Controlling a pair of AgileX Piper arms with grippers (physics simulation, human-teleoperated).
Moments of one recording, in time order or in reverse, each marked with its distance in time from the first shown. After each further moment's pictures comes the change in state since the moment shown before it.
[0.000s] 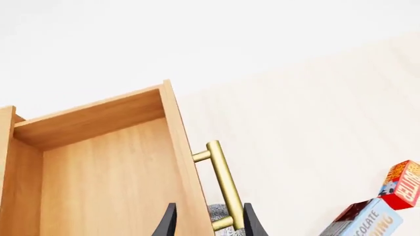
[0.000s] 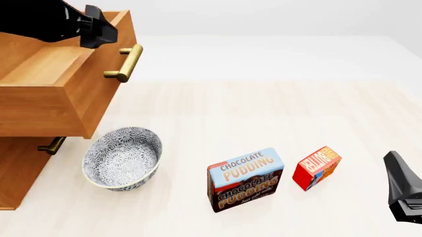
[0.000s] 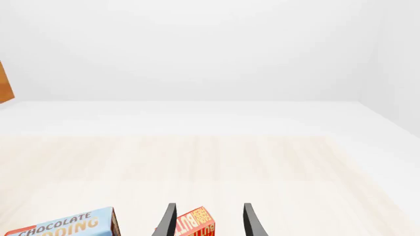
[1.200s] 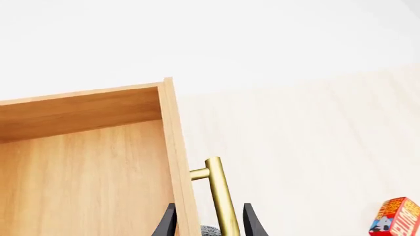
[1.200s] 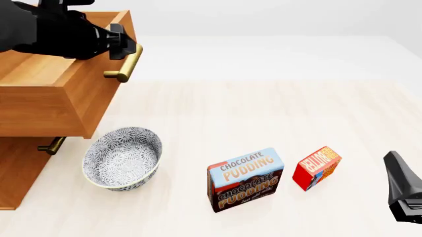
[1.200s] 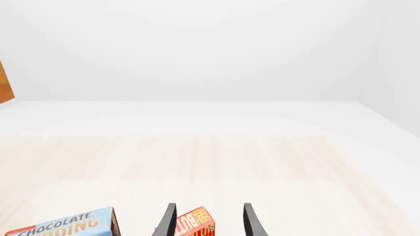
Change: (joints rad) left arm -0.004 0.104 0.103 -0.227 -0.163; right arm 0.000 0.000 0.000 0.000 0.000
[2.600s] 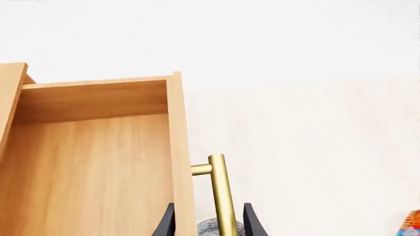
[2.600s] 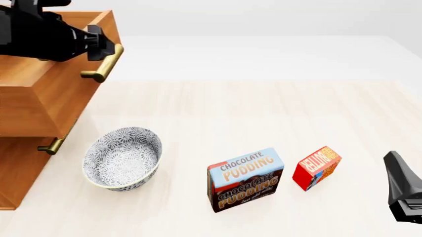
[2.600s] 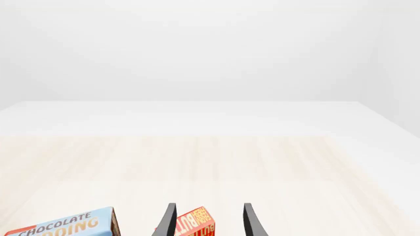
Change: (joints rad) left arm 0.098 -0.043 0.030 0.029 0.029; right arm 0.000 0.000 0.000 0.000 0.000
